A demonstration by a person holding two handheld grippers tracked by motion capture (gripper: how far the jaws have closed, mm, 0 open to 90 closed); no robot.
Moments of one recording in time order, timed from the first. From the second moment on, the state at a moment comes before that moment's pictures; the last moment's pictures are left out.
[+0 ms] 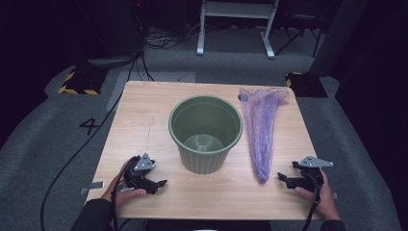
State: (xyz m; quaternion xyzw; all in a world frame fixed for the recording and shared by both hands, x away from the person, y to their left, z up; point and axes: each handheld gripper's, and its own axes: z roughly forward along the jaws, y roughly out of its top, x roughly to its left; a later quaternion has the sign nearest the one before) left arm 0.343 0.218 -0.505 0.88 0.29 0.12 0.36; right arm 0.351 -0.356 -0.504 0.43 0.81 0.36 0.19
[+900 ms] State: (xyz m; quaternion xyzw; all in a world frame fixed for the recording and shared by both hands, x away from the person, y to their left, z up) left arm 0.342 0.218 -0.505 0.88 0.29 0.12 0.36; right arm 0.350 -0.360 -0.500 0.43 0.80 0.38 0.19
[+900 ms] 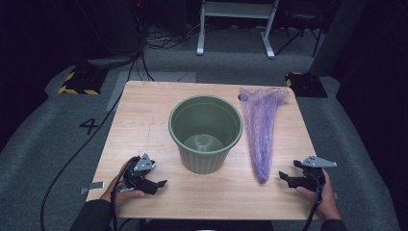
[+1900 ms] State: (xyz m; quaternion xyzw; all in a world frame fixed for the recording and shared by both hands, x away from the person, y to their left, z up) left arm 0.342 0.218 -0.505 0.88 0.29 0.12 0.36; right arm 0.350 -0.319 -0.451 0.35 0.81 0.42 0.22
